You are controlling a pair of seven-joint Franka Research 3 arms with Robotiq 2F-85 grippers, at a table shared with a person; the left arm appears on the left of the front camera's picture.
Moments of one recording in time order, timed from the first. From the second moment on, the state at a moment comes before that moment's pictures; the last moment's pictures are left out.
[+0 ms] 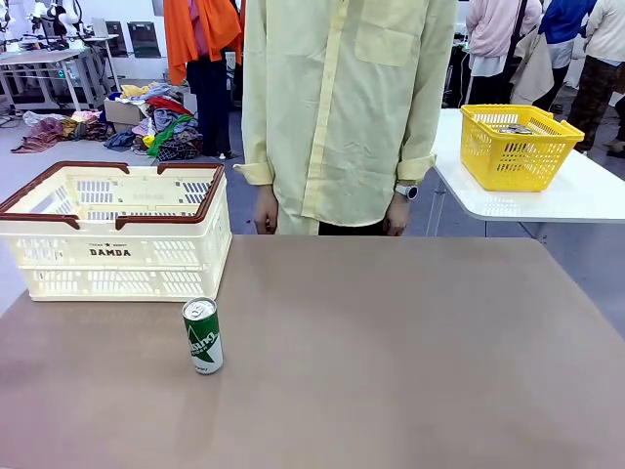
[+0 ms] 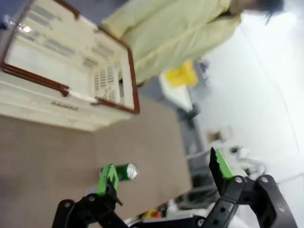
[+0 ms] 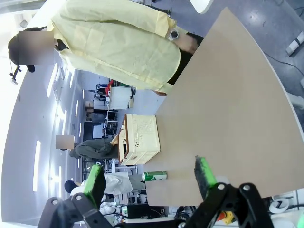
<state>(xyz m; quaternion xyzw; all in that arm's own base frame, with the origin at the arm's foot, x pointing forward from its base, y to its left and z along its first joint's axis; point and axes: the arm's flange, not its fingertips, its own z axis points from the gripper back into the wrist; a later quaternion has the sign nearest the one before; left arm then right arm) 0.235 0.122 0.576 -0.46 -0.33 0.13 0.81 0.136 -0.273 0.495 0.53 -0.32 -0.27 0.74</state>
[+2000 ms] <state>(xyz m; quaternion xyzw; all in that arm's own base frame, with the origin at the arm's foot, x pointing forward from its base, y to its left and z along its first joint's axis) 0.330 -0.187 0.428 -0.13 -0.05 0.03 0.99 0.136 -0.272 0.494 0.53 -0.32 -0.27 0.74</state>
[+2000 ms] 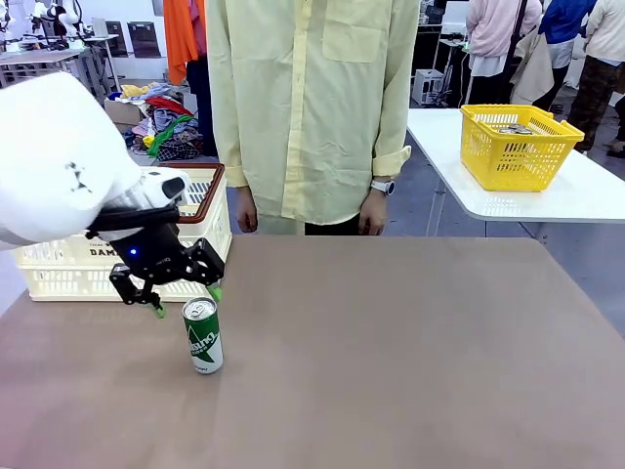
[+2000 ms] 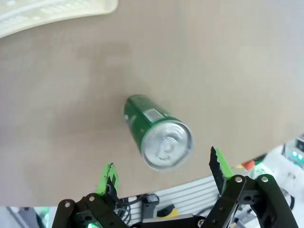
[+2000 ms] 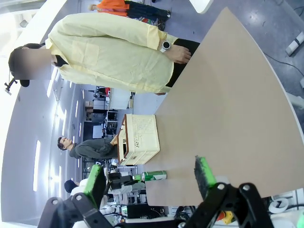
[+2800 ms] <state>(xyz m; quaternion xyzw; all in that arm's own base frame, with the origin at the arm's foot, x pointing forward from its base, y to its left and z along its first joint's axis) 0.352 -0.220 0.398 -0.06 -0.02 0.04 1.00 0.136 -0.272 0.494 0.53 -0.32 -0.27 0.74</state>
